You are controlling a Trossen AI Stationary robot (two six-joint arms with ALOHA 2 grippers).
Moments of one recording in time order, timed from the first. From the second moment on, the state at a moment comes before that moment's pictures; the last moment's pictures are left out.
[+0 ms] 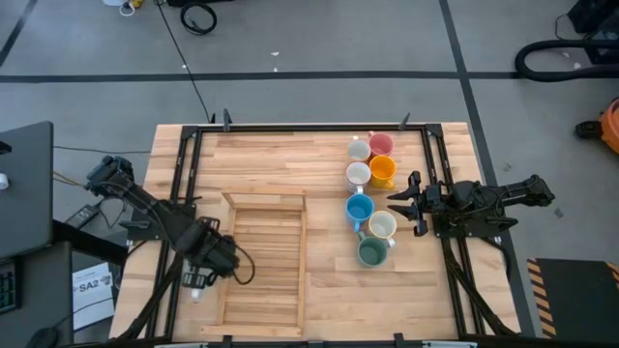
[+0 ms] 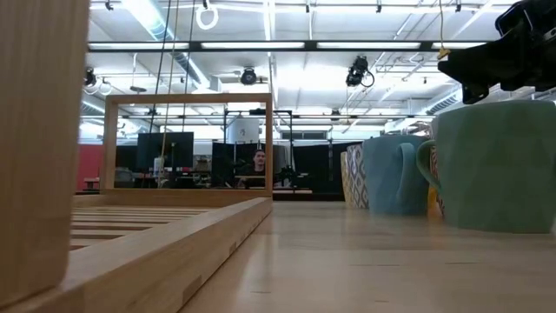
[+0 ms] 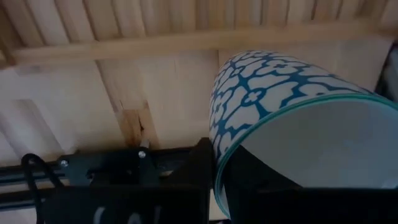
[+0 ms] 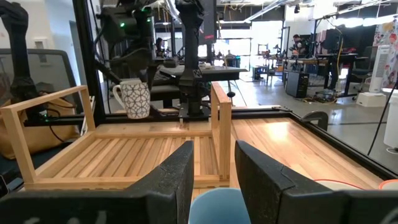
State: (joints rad) left arm -0.60 1.42 1.23 -1.45 0.11 -0.48; right arm 0.18 0.01 0.01 0.08 0.21 0.00
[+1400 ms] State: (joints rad) left arm 0.04 1.43 1.25 -1.35 0.06 -1.05; right arm 0.18 0.01 0.01 0.08 0.21 0.00
